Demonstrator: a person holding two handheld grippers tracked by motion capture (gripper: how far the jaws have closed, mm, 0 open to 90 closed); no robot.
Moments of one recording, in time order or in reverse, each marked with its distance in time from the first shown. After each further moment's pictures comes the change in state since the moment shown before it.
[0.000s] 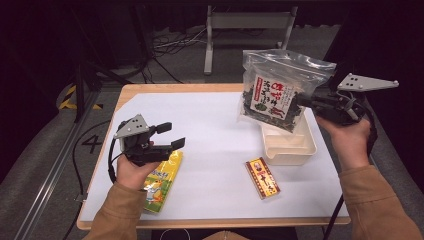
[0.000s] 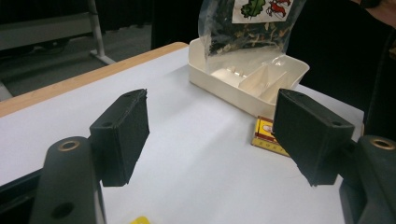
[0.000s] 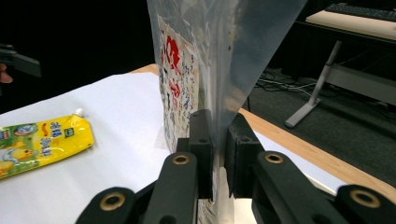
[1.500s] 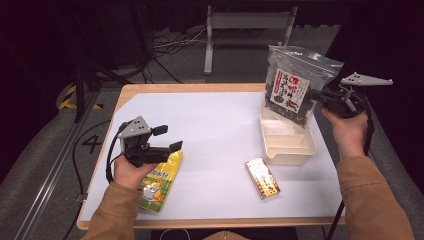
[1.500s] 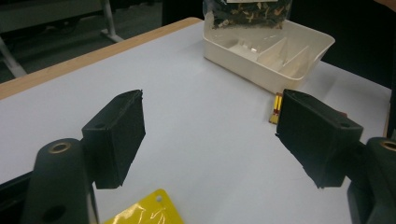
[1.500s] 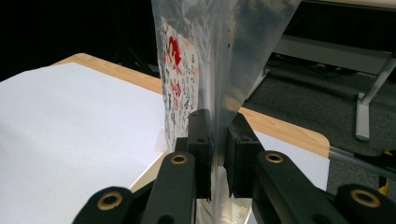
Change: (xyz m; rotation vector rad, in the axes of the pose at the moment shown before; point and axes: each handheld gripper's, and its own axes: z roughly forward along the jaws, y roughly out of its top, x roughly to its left) left arm 0.007 -0.008 0.002 0.088 0.053 0.010; right arm -0.068 -0.040 0.021 0.060 -0.207 0.129
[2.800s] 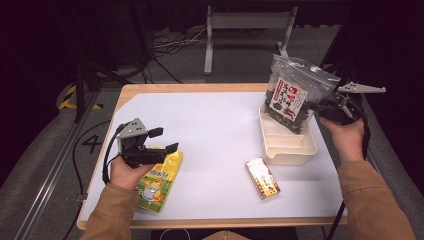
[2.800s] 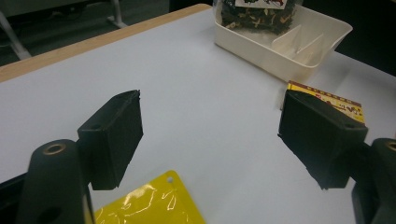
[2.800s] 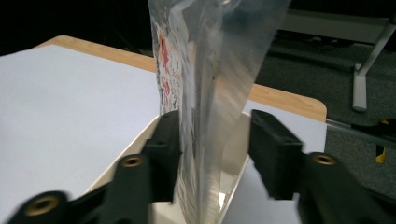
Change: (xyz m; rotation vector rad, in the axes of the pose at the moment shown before) left arm 0.010 -0.011 -0.002 0.040 0.021 -0.026; right arm -0.012 -0.028 0.009 0.068 -0.028 0.067
